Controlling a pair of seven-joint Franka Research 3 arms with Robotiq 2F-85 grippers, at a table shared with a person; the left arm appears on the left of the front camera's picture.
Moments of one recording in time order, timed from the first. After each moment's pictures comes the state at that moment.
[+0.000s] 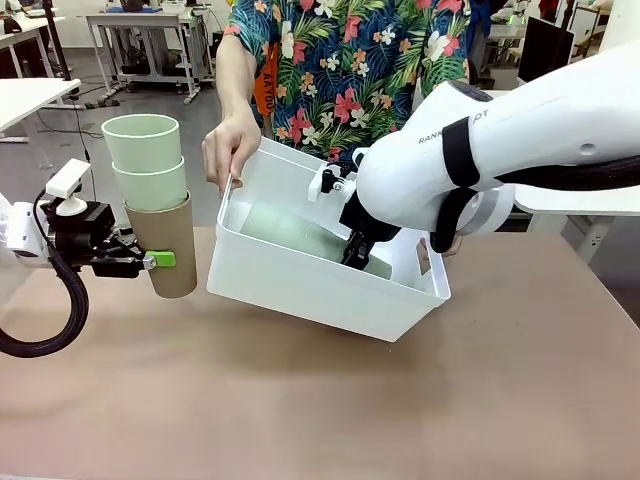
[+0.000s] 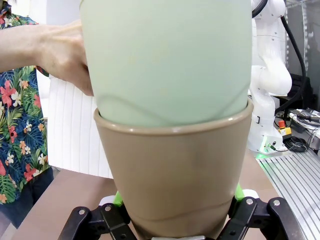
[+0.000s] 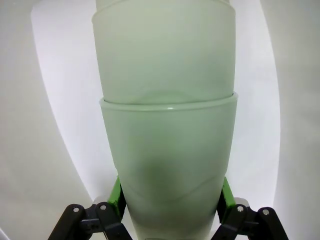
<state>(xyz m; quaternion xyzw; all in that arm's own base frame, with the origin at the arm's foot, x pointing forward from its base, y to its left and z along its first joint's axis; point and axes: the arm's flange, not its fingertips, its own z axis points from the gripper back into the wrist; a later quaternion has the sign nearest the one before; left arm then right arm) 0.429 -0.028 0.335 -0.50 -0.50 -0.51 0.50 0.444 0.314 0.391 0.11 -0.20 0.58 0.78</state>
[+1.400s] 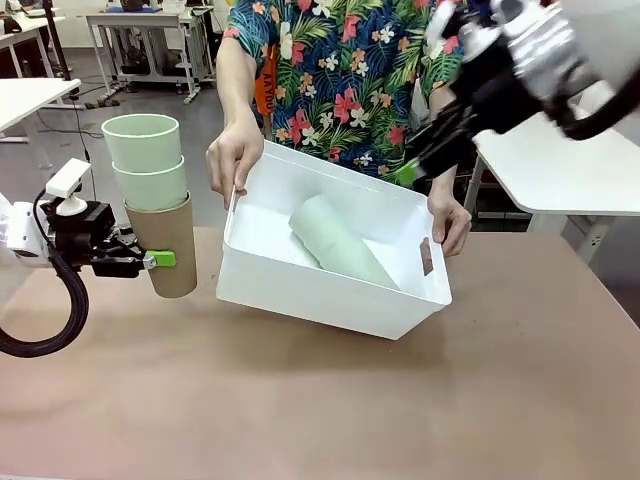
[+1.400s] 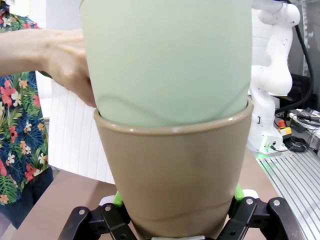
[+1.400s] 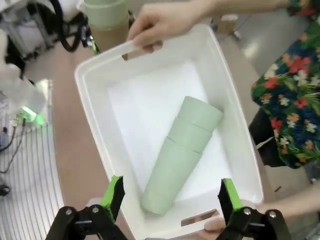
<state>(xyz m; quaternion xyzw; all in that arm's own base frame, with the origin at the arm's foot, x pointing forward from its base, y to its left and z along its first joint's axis) 0.429 -0.028 0.336 -0.50 -0.50 -0.51 0.50 0.384 0.192 0.577 0.19 -0.33 0.52 0.76</state>
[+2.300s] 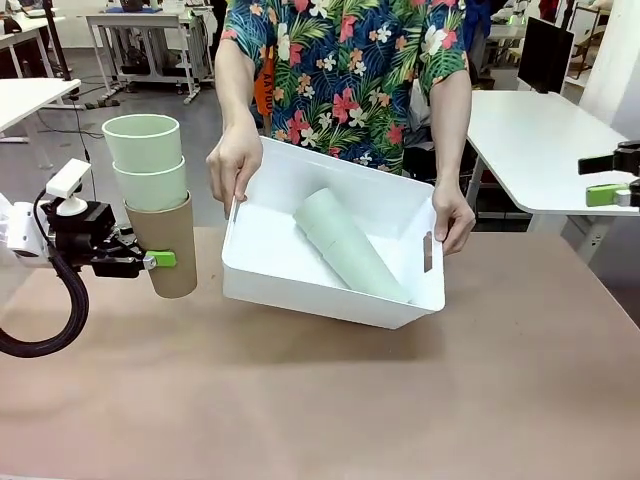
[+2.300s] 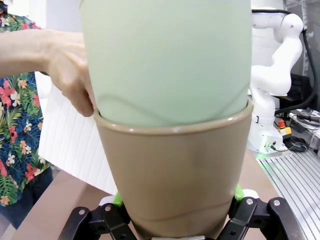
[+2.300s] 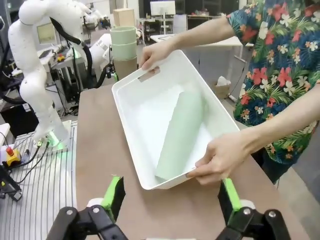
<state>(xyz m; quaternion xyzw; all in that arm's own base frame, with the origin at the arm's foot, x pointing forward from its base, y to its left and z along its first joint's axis) 0.429 -0.028 0.335 -0.50 -0.50 -0.51 0.50 0.333 -0.047 0.513 0.33 -0.46 0.44 0.69</state>
